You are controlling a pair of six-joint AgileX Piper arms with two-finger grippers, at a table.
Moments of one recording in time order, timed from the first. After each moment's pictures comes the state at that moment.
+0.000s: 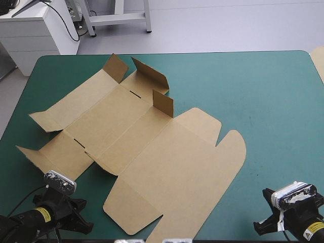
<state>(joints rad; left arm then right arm) -0.37 0.48 -0.49 -0.13 1.04 0.13 0.23 0.22 -0.48 0.14 0.92 -0.21</state>
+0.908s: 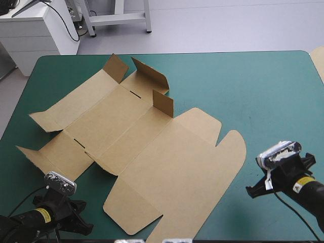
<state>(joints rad) -0.37 0.48 -0.49 -0.13 1.05 0.13 0.23 0.59 -0.68 0.14 0.78 -0.35</state>
